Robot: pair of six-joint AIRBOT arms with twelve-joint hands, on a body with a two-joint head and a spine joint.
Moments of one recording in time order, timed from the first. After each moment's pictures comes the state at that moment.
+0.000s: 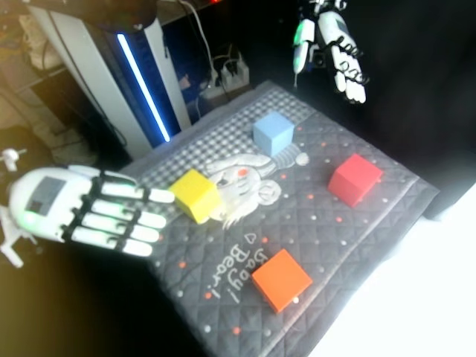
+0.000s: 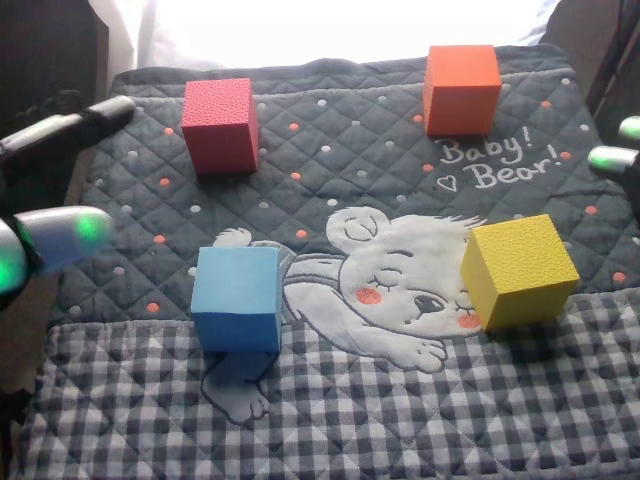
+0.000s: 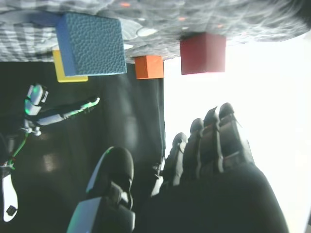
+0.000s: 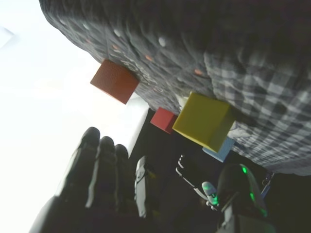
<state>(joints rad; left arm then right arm) 1.14 -0.72 1.00 -0.01 -1.07 0.52 -1.12 -0.75 1.01 0.04 1.15 -0.73</state>
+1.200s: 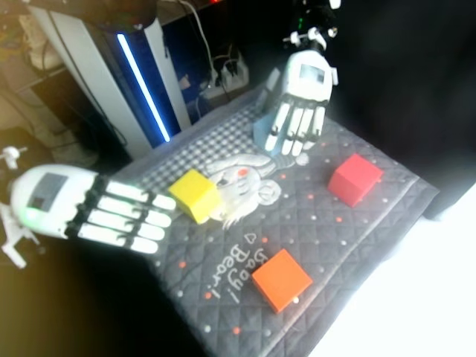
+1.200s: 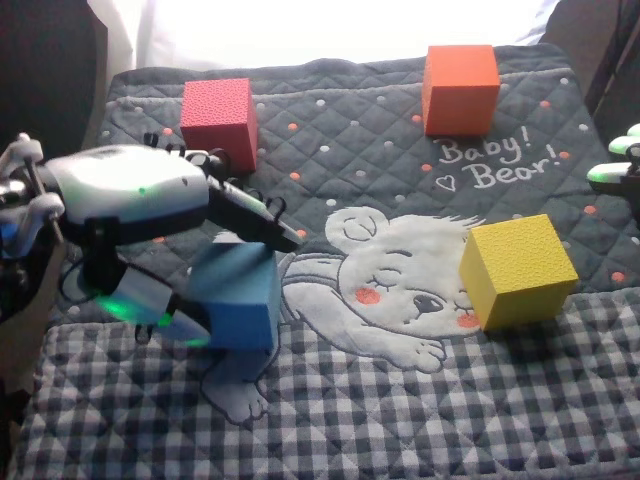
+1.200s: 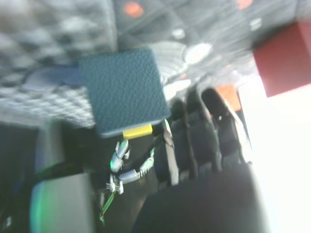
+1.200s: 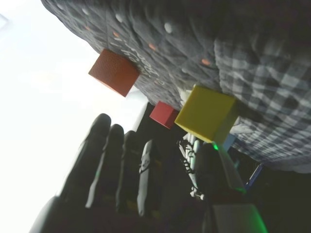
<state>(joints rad) 0.68 -0.91 1.09 0.64 -0.46 0.46 -1.09 -0.75 1.02 0.01 1.15 -0.73</state>
